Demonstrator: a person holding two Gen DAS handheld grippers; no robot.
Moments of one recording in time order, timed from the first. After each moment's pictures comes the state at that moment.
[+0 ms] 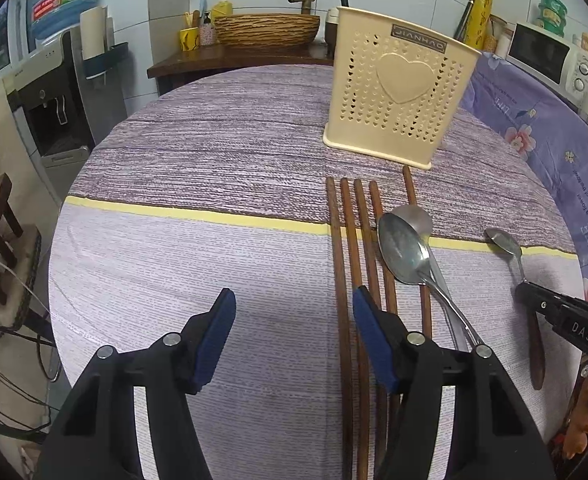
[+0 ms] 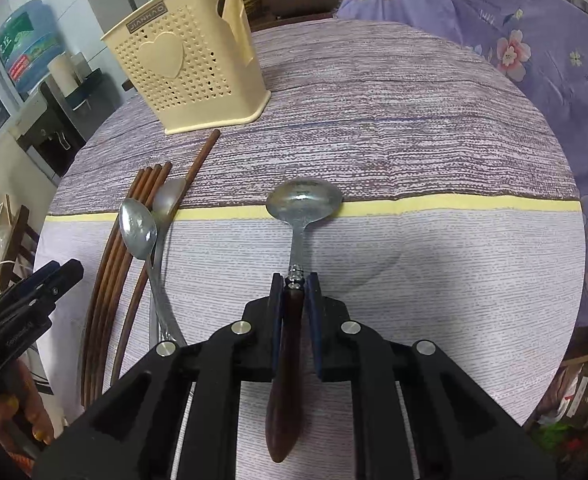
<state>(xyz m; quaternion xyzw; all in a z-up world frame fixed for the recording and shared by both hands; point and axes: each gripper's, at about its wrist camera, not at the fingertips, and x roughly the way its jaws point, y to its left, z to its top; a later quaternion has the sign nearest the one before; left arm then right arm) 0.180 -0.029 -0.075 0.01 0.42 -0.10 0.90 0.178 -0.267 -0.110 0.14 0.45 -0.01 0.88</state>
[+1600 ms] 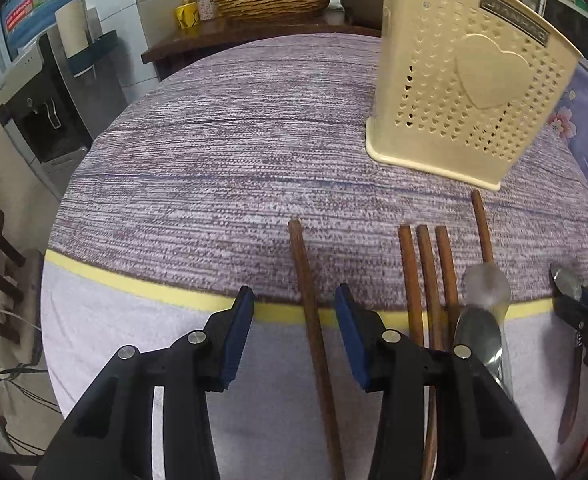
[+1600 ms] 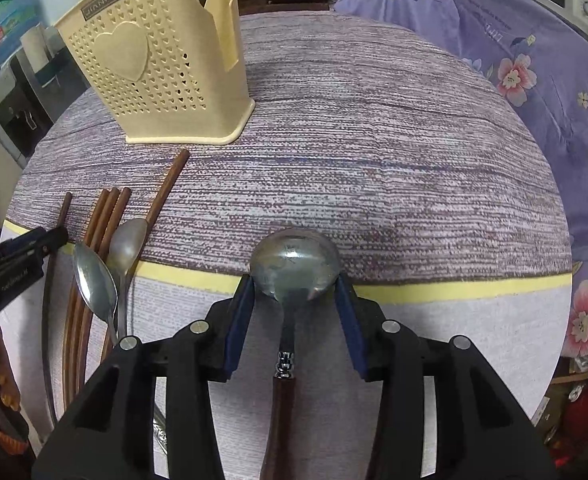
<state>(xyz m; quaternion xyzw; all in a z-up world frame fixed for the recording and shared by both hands) 0.275 -0.035 -0.083 0.05 0.48 -0.06 0.87 0.245 -0.267 -0.105 0.08 0.50 -0.05 0.86</state>
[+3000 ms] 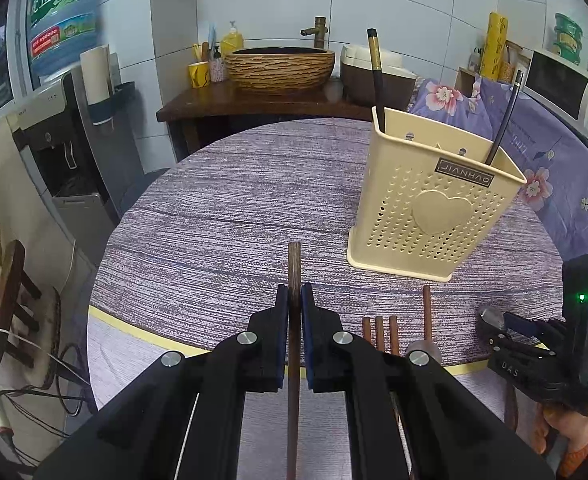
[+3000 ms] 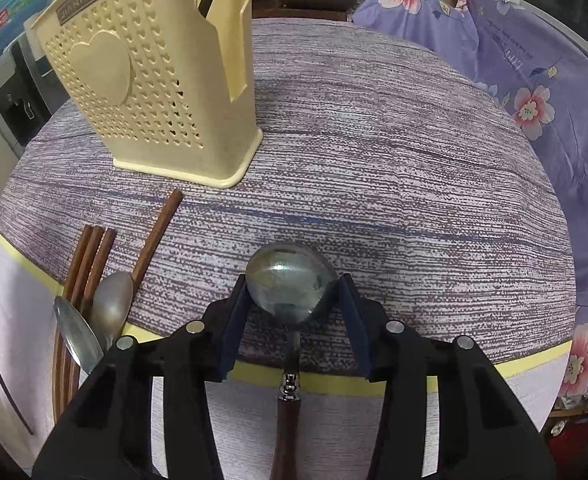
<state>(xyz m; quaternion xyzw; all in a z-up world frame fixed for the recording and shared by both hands) 0.260 -0.030 0.002 0.02 0.39 -0.07 0.92 0.288 -0.261 -0.107 0.04 0.49 -0.04 0.87</state>
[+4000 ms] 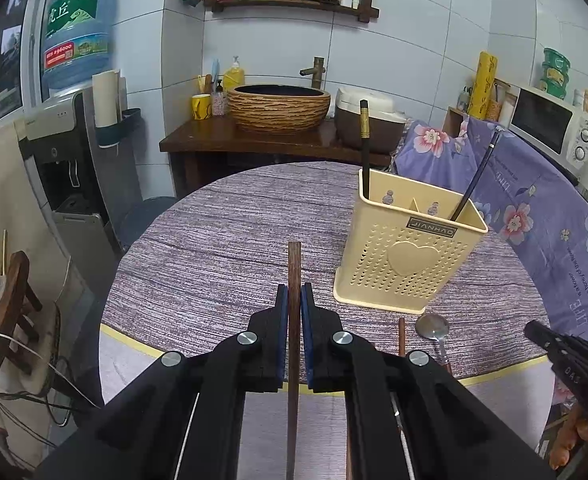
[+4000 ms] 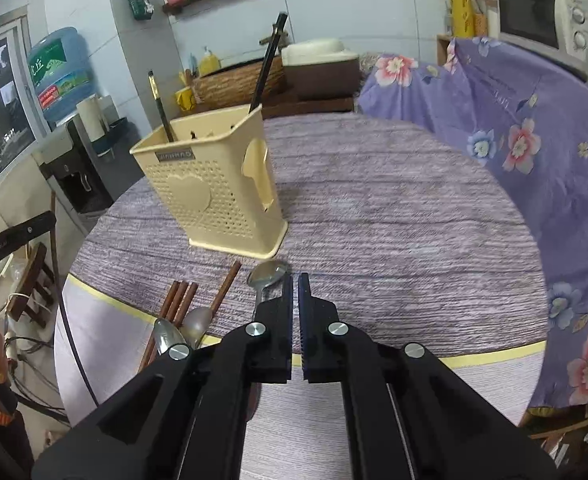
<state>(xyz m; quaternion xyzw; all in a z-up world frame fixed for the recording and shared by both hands) 0.237 -0.015 0.040 -0.01 0.33 -0.09 0.94 0.219 -0.295 -0.025 0.10 0.37 0.02 0.92</state>
